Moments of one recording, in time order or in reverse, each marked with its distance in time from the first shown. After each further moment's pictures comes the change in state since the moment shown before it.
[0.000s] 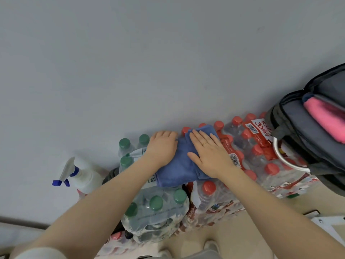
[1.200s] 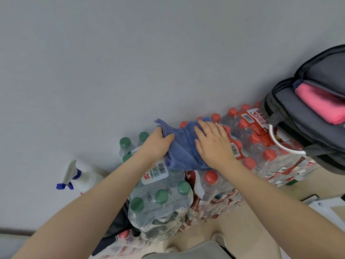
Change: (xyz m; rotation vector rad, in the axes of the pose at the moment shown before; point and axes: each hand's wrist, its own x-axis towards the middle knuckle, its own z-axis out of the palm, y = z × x) left_hand -0.036 0.012 -0.046 -0.939 -0.091 -0.349; right_hand -0.004 -0.005 0.005 -0.151 0.305 0.137
